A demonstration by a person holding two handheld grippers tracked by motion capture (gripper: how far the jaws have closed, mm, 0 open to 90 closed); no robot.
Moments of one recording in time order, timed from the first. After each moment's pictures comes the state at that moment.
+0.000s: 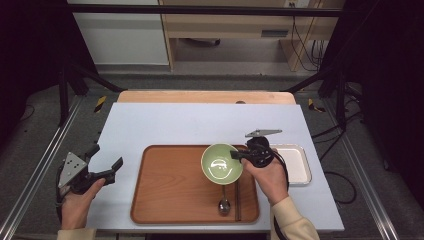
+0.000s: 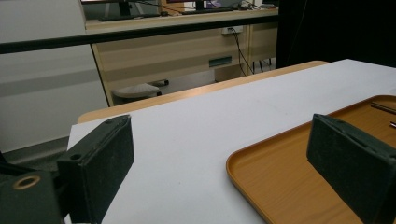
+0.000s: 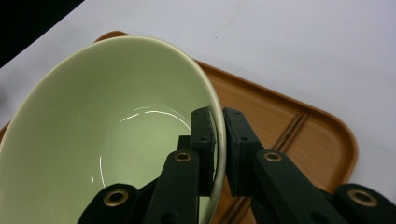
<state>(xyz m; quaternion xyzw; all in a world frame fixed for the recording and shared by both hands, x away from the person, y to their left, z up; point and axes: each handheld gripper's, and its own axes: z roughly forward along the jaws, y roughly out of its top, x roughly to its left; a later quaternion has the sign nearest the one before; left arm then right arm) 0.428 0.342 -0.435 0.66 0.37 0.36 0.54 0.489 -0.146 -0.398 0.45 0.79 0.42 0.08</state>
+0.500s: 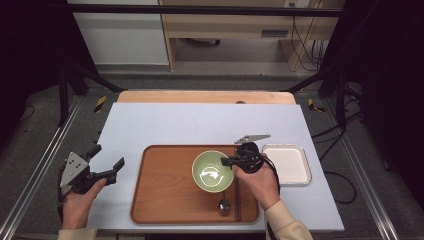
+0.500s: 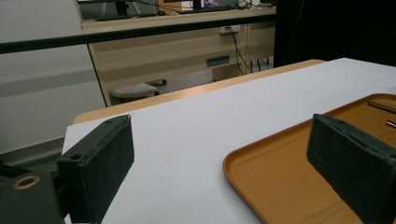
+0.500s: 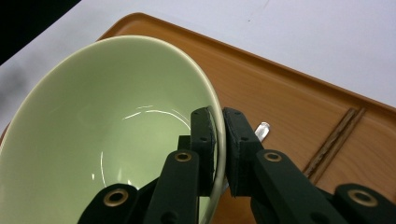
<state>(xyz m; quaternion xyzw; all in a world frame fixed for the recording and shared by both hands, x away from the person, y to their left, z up) 0.429 0.340 -0.435 0.66 0.37 0.36 0.54 0.482 -0.124 -0.412 0.43 0.80 0.42 0.05</state>
